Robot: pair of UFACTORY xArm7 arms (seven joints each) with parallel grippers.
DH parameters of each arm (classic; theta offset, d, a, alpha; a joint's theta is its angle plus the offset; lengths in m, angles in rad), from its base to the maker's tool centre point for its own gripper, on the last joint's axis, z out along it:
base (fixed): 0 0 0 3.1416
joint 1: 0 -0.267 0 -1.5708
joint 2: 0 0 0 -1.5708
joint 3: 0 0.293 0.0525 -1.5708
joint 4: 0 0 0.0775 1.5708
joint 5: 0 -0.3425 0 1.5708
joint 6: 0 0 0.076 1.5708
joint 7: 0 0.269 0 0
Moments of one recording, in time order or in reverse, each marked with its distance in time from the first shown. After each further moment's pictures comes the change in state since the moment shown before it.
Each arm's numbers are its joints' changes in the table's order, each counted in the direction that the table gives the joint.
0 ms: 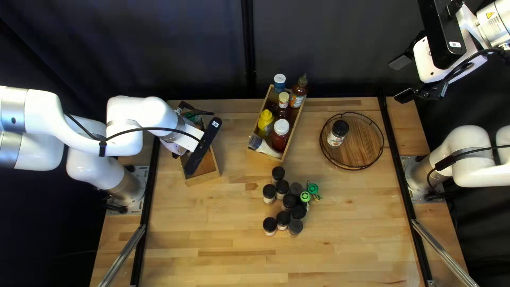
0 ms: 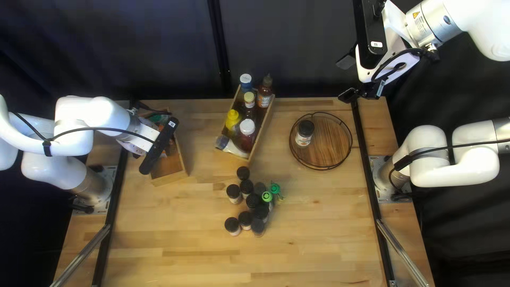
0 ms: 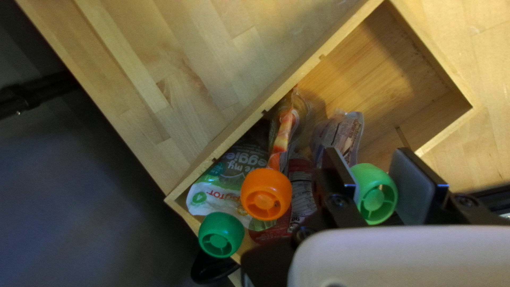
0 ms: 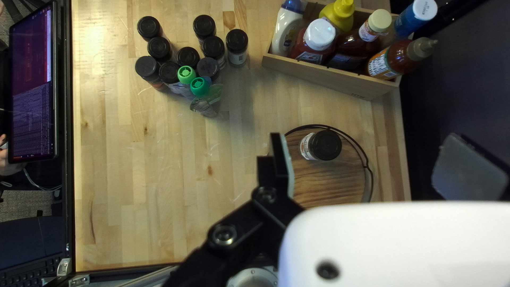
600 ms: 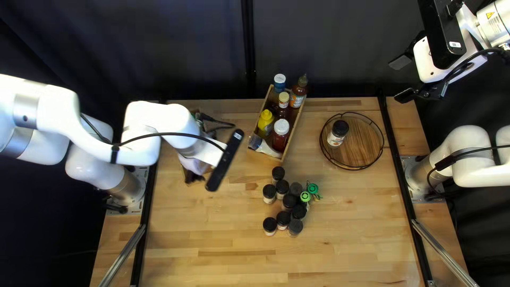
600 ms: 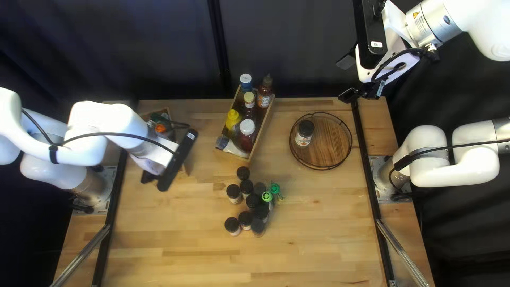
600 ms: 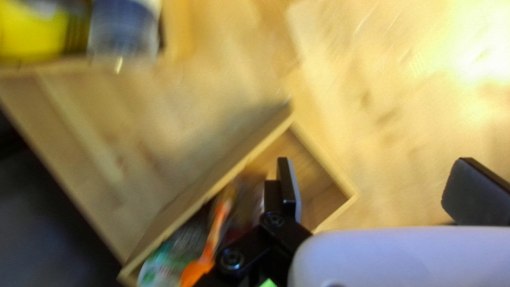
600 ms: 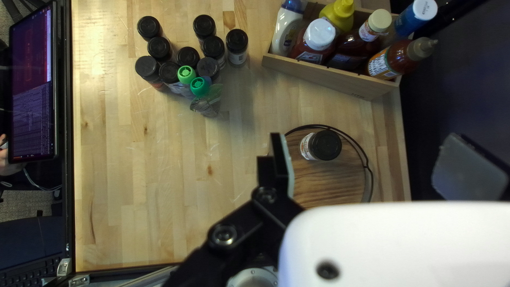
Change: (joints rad) left arm 0.188 -0.373 -0.077 -0.356 0.328 0.039 -0.134; right arm 0.000 0.000 0.000 0.000 0.000 0.000 0.000
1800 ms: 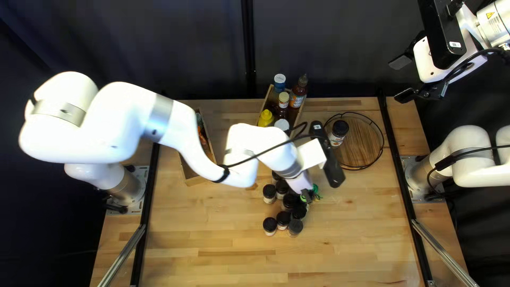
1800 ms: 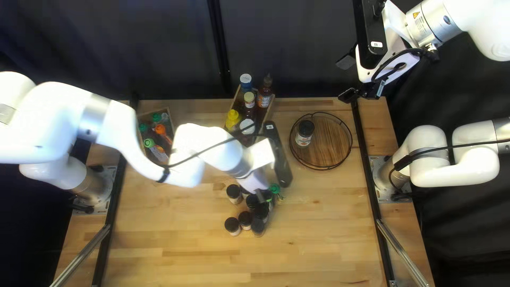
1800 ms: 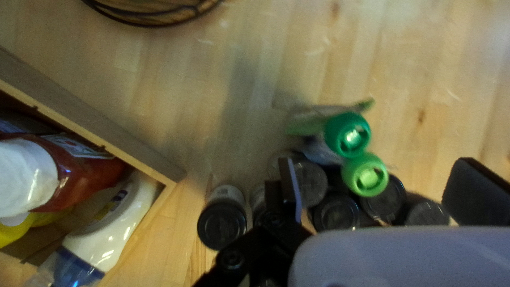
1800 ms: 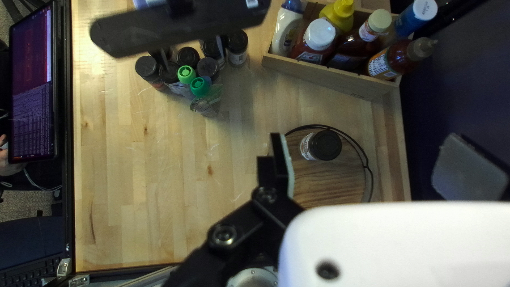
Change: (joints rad) left arm 0.131 -0.736 0.107 -0.661 -0.294 0.326 -0.947; right arm 0.000 0.000 0.000 0.000 0.000 0.000 0.000
